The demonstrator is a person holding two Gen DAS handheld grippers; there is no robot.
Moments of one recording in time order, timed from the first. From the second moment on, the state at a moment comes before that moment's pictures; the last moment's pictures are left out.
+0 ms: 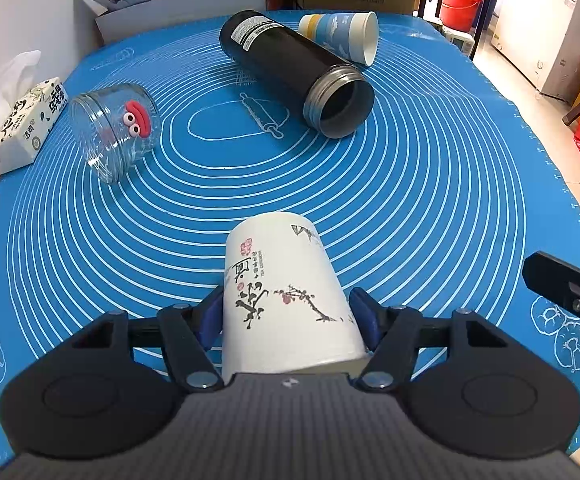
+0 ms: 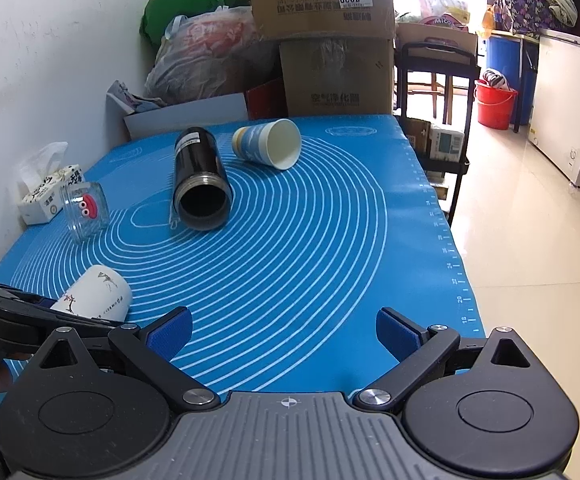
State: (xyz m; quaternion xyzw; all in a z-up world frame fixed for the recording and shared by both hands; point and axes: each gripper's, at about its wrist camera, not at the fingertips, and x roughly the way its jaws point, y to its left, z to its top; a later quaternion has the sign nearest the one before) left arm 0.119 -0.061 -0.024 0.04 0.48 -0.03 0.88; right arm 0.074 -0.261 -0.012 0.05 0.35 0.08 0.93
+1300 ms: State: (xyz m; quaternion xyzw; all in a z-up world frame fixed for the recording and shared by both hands) left arm 0.077 -0.028 0.048 0.03 0.37 -0.01 0.93; right arm 0.064 -0.243 0.017 0.03 0.35 0.10 0.93
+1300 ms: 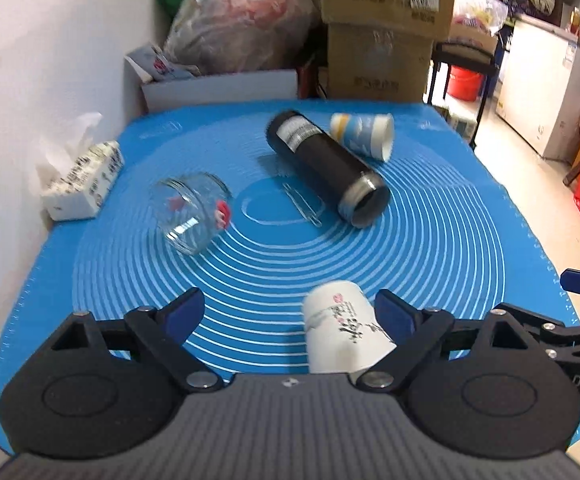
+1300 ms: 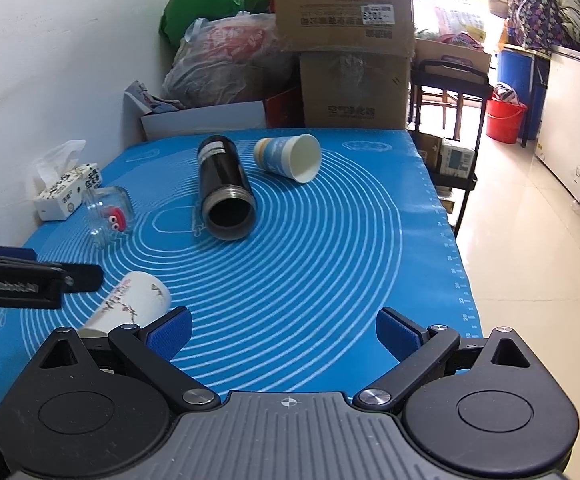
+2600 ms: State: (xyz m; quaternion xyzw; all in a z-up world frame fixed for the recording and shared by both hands) left arm 0.079 0.086 0.014 0.00 0.38 0.07 0.92; right arm 0.162 -0.123 0.020 0.01 0.53 0.20 0.83
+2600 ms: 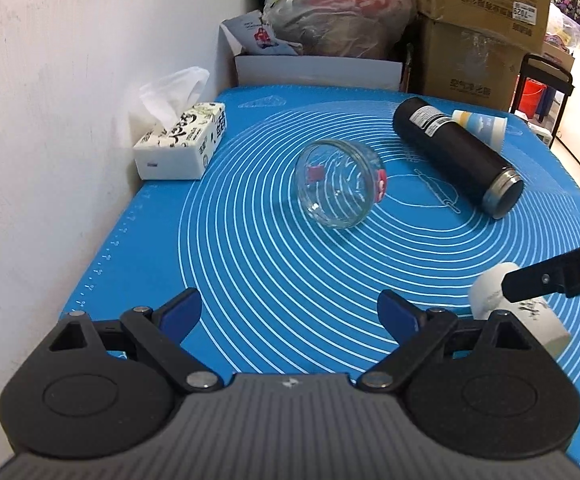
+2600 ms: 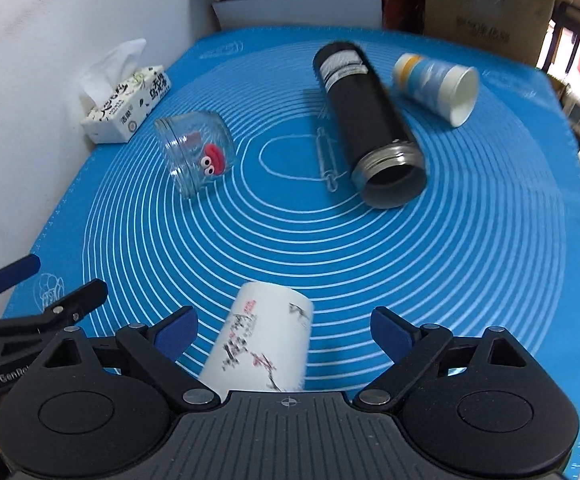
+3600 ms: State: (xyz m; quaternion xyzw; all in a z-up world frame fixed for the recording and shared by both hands) left arm 0.074 0.083 0.008 -0.01 0.37 0.06 0.93; right arm 0.116 -0.125 0.018 -0.04 0.29 0.17 0.94
